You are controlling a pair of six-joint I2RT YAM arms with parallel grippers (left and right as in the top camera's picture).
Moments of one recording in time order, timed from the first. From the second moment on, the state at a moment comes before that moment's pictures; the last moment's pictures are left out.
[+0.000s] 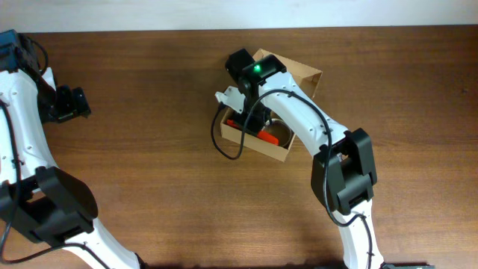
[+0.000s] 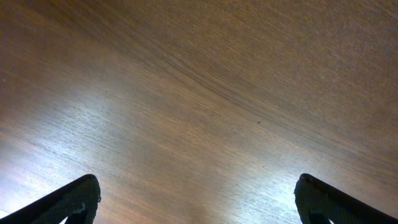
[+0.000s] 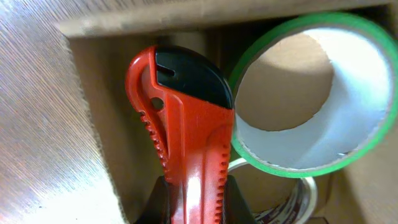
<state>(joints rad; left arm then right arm) 0.40 1.99 2.03 -1.49 -0.09 -0.05 0.53 2.26 2.03 -1.30 -0.08 -0.46</state>
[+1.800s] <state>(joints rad) 0.40 1.99 2.03 -1.49 -0.09 -0.05 0.34 1.27 1.93 -1.65 0.40 0.00</state>
